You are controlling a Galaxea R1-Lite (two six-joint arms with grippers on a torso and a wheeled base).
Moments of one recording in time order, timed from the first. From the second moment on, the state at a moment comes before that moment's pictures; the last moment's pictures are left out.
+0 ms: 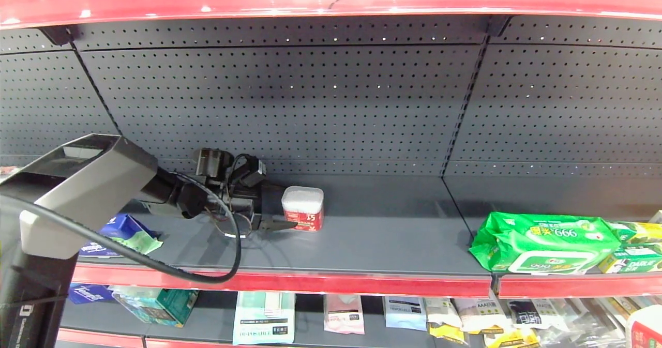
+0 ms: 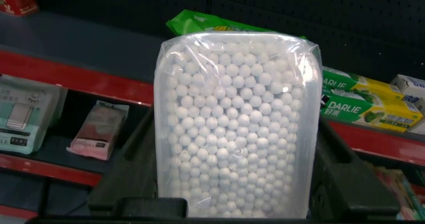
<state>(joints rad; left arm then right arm) -0.15 2.39 -1.35 -0.34 -1.05 0.75 0.19 0.10 0.00 -0.08 -0.14 -0.22</state>
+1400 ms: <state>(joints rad) -0.21 2.45 -1.42 -0.37 -1.02 0.70 0.19 0.10 0.00 -0.08 -0.14 -0.24</state>
